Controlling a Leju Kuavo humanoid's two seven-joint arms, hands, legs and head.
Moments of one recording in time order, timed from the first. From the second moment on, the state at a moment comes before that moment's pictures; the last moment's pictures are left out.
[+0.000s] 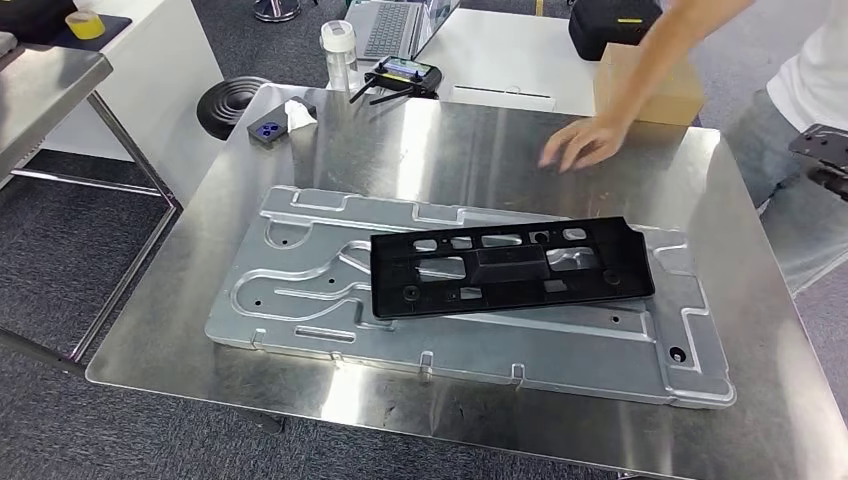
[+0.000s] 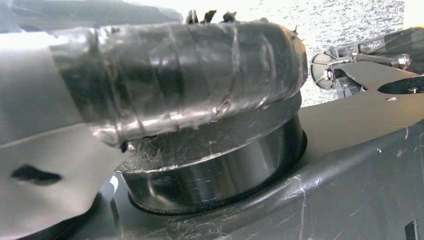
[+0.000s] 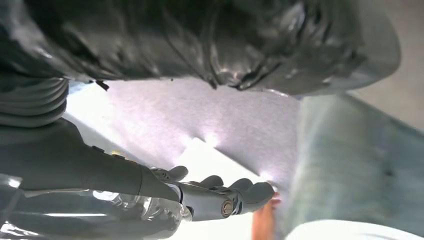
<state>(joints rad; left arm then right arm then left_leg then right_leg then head) -0.11 -0.10 -1.31 -0.18 1.25 0.12 0.06 -1.45 -0.98 1.53 -0.70 -0.39 0.16 0.57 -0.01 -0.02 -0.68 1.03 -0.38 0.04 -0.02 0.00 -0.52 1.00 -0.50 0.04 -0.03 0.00</state>
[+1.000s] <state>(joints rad) -0.11 -0.10 -1.32 -0.18 1.26 0.13 0.05 -1.46 -0.90 1.53 -1.10 -0.37 -0.02 0.57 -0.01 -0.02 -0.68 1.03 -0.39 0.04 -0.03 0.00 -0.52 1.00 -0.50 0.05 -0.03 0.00</state>
